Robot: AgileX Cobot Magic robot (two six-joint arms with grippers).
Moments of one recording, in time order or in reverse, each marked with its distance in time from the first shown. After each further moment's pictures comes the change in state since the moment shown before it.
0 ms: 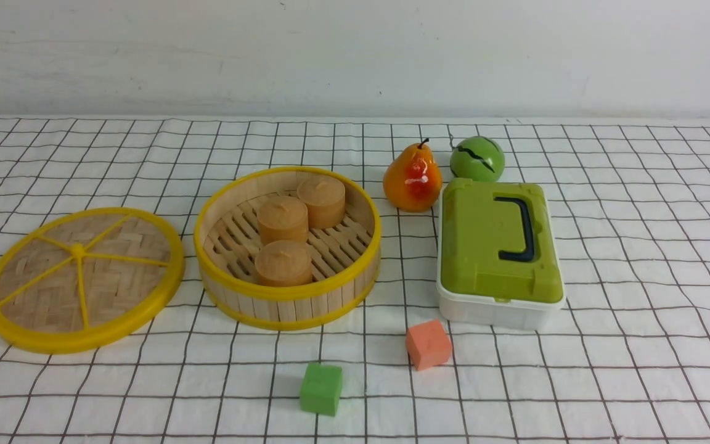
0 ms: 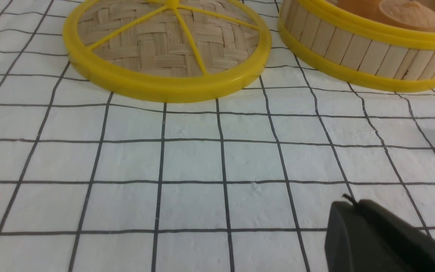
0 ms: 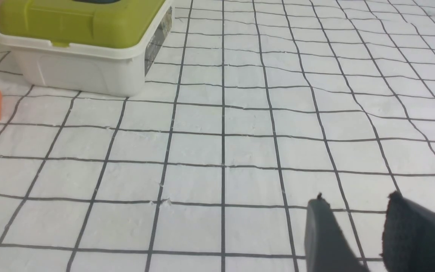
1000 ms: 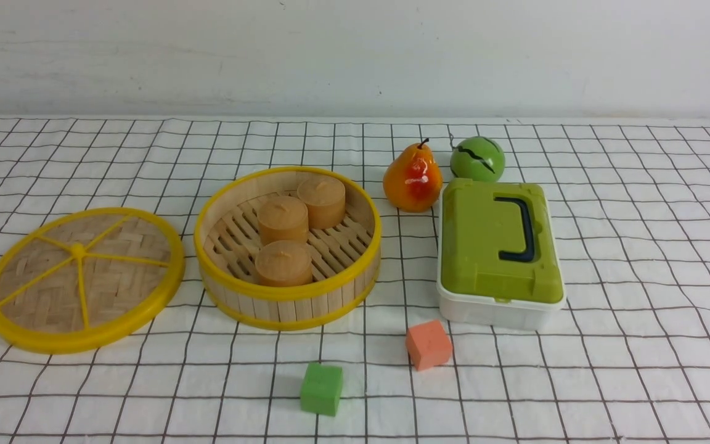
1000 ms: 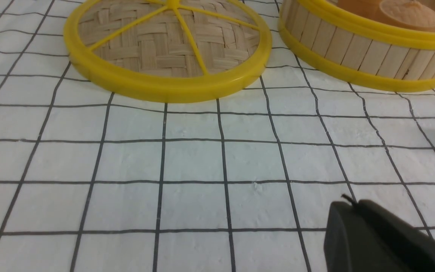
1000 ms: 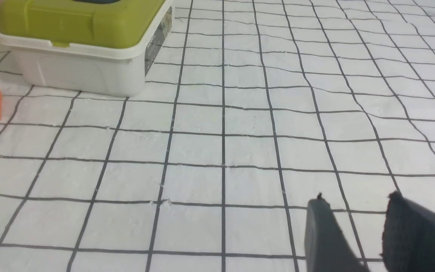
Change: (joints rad) right arm 0.000 0.000 0.000 0.000 0.000 0.000; left arm 0.000 0.000 0.000 0.002 0.001 0.000
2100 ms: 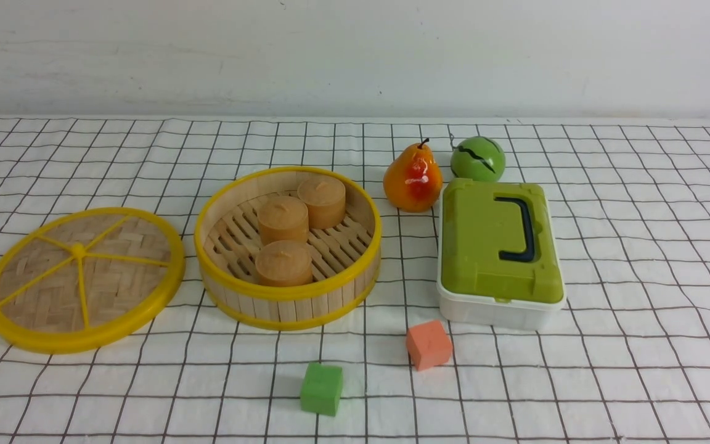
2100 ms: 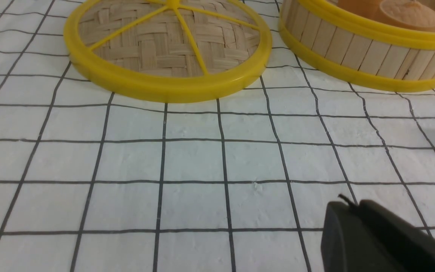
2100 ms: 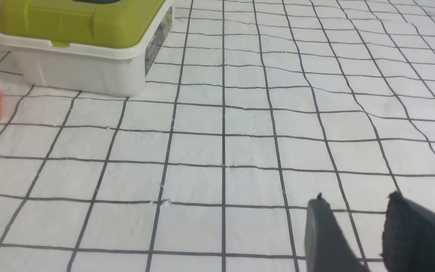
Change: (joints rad) right arm 0.000 0.000 0.000 0.000 0.000 0.000; left arm 0.000 0.000 0.000 0.000 0.000 -0.001
